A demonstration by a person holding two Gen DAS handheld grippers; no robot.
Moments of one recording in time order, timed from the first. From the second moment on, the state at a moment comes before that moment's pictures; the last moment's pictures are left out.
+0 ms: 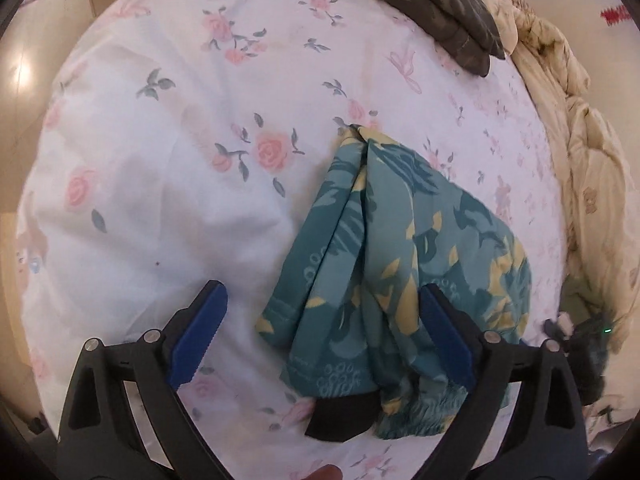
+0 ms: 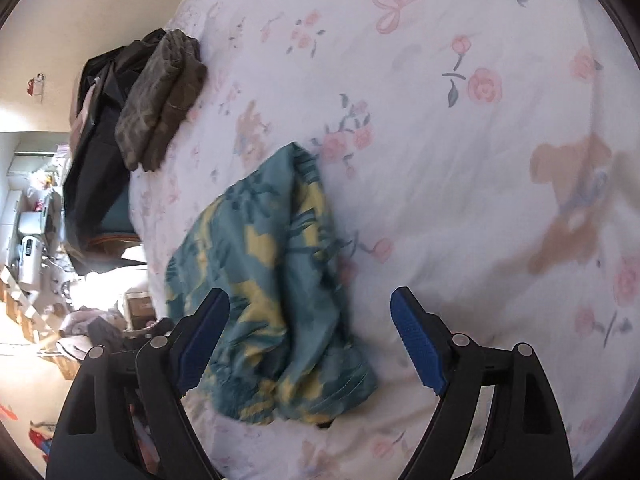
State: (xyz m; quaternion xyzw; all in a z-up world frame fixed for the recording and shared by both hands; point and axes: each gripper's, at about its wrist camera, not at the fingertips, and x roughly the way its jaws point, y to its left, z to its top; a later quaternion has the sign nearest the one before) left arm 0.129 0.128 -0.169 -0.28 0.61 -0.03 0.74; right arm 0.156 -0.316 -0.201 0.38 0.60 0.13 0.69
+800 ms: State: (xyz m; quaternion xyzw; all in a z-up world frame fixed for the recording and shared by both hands) left arm 0.136 0.050 -0.171 -0.17 0.63 -0.09 0.75; right arm 0.159 -0.264 -0.215 0.33 0.61 0.21 0.69
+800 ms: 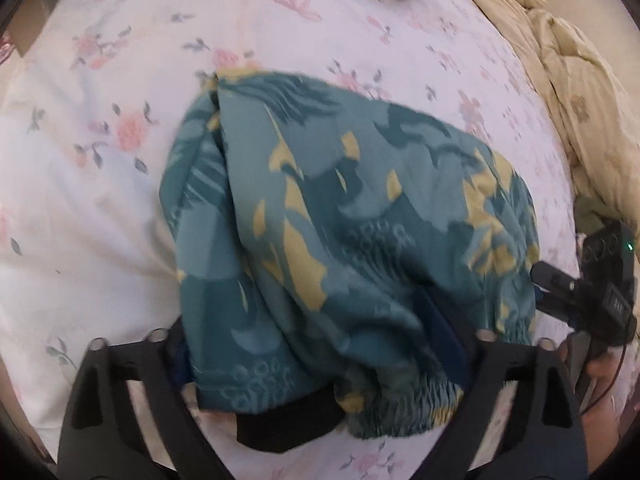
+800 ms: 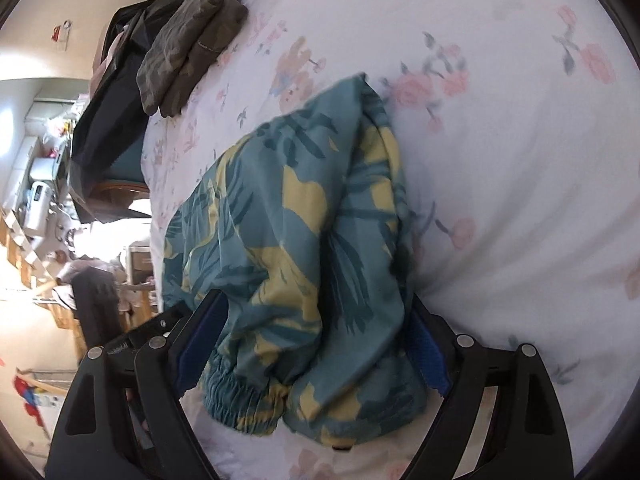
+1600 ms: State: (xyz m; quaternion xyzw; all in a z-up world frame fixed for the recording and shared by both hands) left arm 0.143 0.075 -0.041 -0.17 0.46 -0.07 0.87; right arm 0.174 -0.226 -0.074 0.22 0.48 0.29 0.80
